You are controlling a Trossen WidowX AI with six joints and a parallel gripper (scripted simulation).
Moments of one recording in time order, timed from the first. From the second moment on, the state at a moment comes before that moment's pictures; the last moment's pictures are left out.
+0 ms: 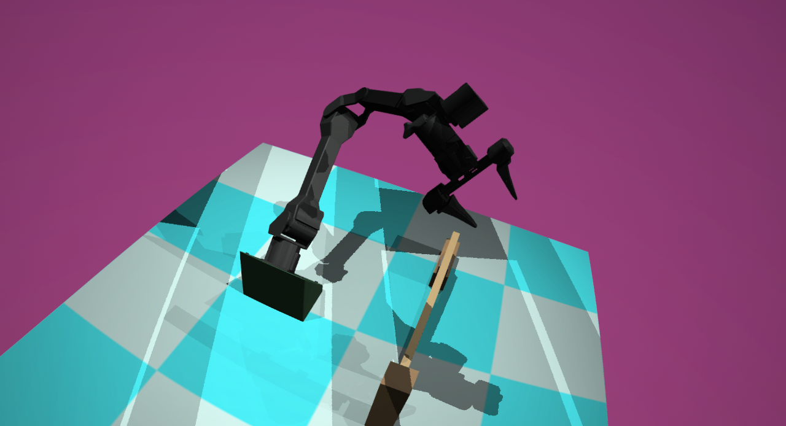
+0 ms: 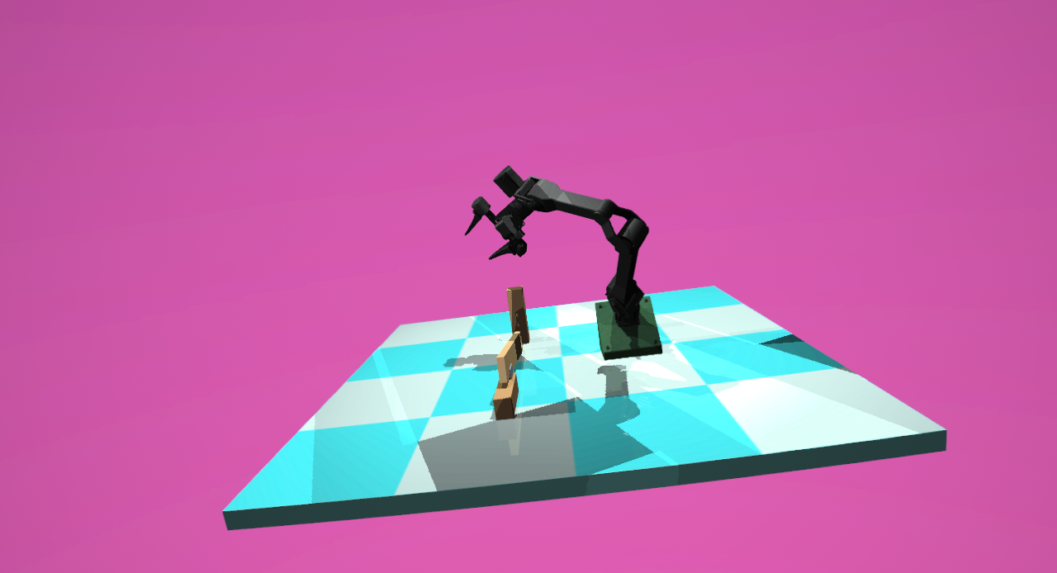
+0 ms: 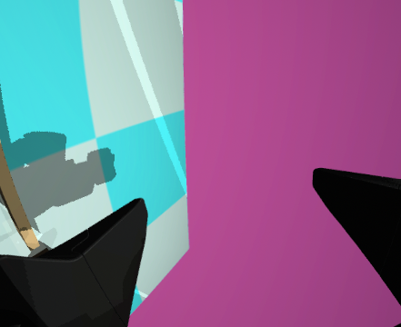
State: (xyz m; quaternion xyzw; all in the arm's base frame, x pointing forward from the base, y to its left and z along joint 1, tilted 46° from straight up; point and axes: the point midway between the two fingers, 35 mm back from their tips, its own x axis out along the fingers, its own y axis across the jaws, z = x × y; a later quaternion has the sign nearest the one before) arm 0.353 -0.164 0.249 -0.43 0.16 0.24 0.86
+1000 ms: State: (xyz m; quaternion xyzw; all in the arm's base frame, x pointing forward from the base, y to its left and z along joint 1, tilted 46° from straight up) arm 0.336 -0.036 0.014 -0.26 0.27 0.63 0.68
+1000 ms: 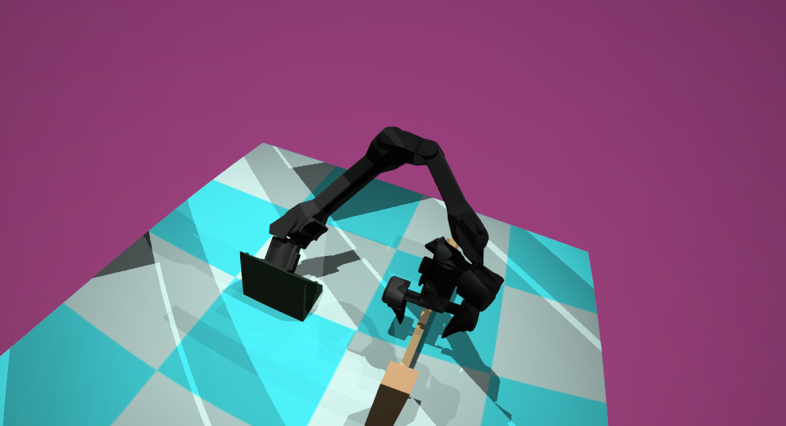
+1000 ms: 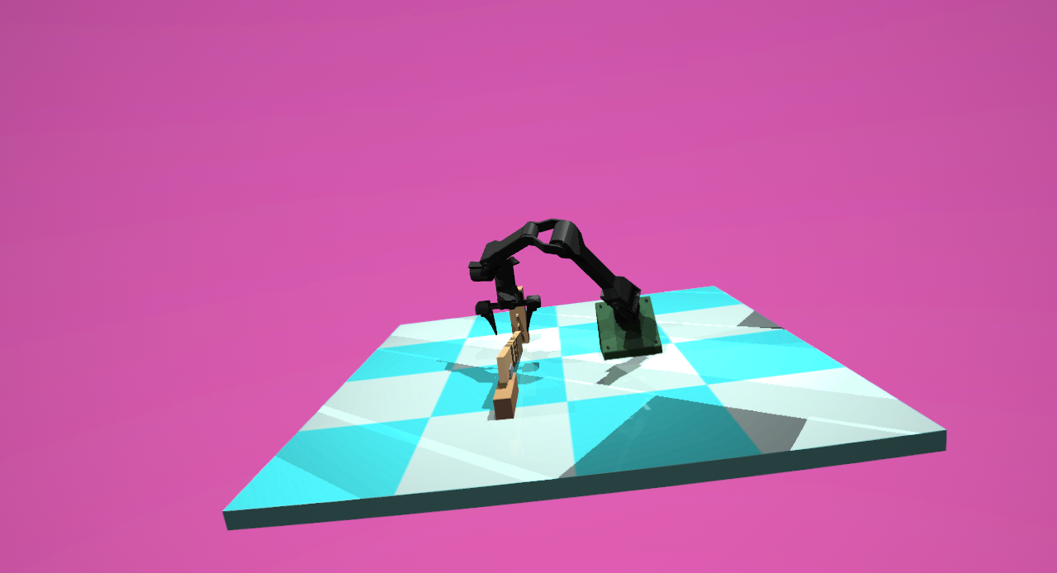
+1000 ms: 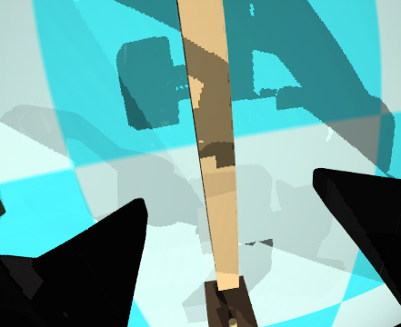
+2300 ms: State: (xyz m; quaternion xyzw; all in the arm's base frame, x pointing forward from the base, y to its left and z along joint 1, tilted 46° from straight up) arm 0.336 0.006 -0.027 -0.26 0.27 0.63 0.68
